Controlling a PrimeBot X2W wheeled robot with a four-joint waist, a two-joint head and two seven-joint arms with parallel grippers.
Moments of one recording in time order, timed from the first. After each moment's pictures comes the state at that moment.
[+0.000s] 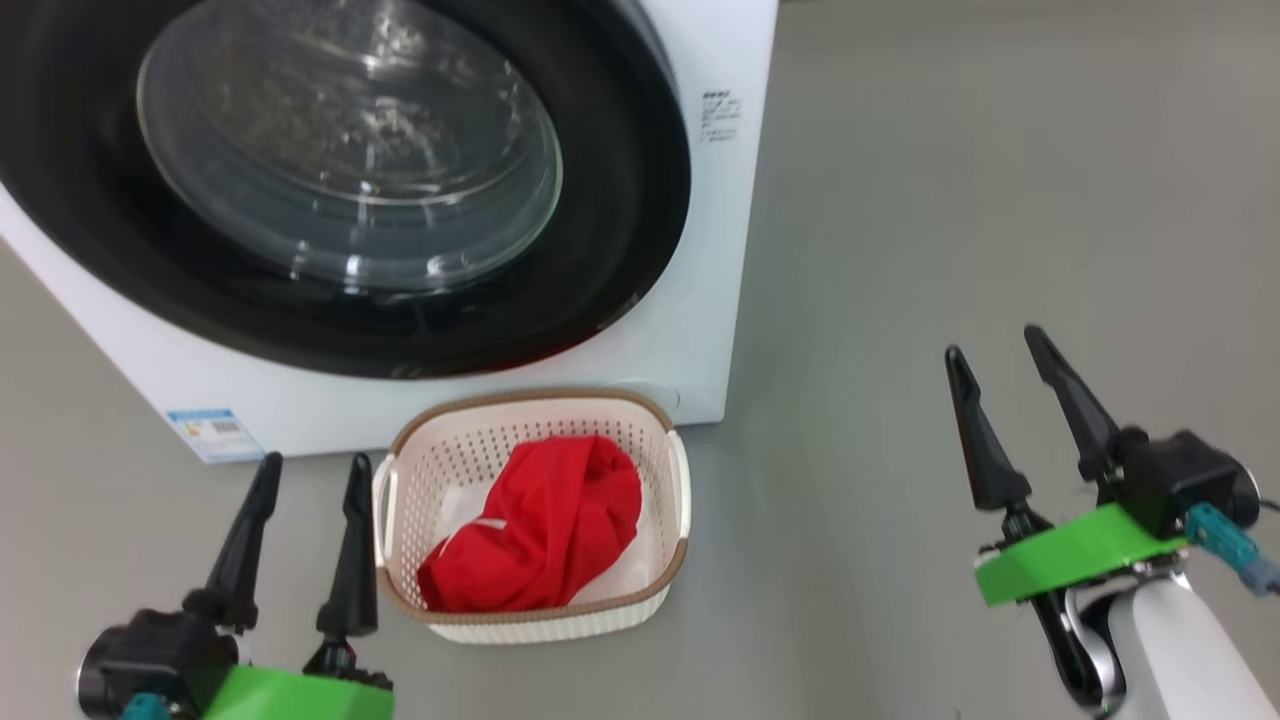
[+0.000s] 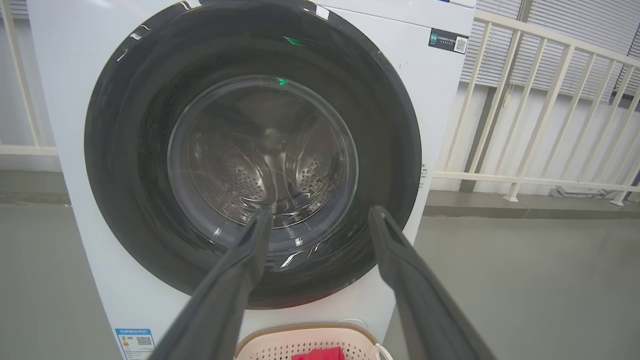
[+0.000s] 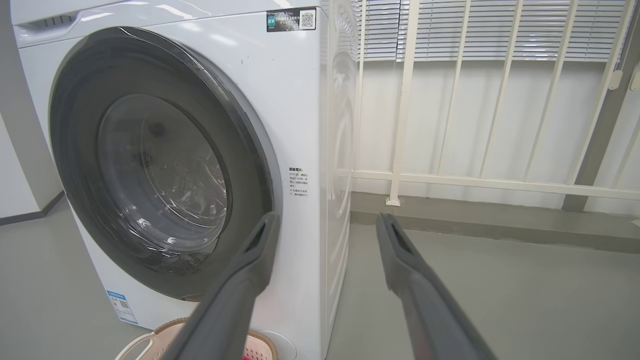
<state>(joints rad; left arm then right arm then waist) -0.10 0.04 0.03 0.08 -0.23 -0.12 -0.25 -0.24 -0.09 0.04 0.24 0.24 0.13 -0.26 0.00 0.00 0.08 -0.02</state>
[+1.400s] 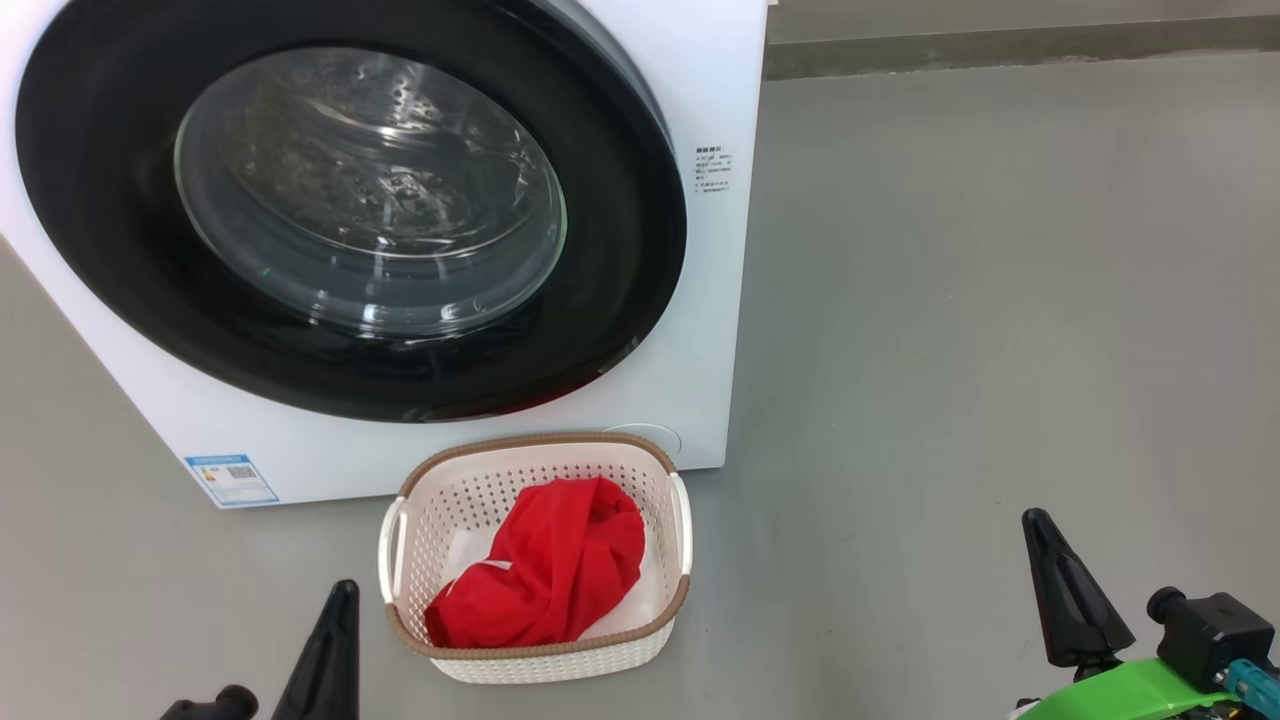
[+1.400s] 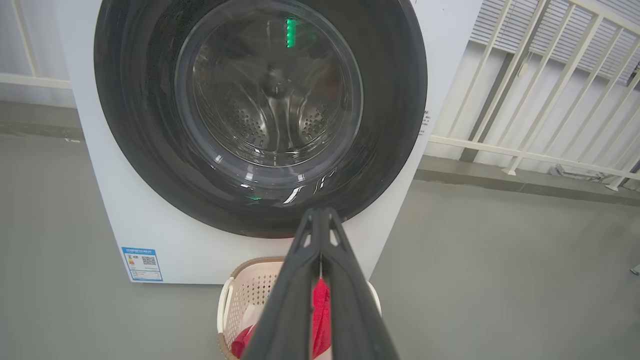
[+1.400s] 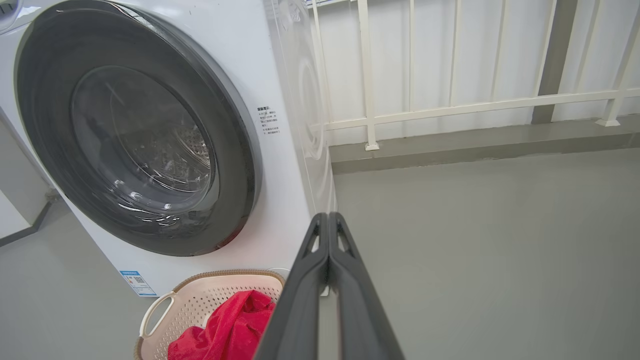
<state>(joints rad) 0.06 0.02 0.03 0.13 -0.27 -0.12 -0.22 0.07 -0.05 -0.05 0.17 0.32 0.13 -0.23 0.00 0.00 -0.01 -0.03</state>
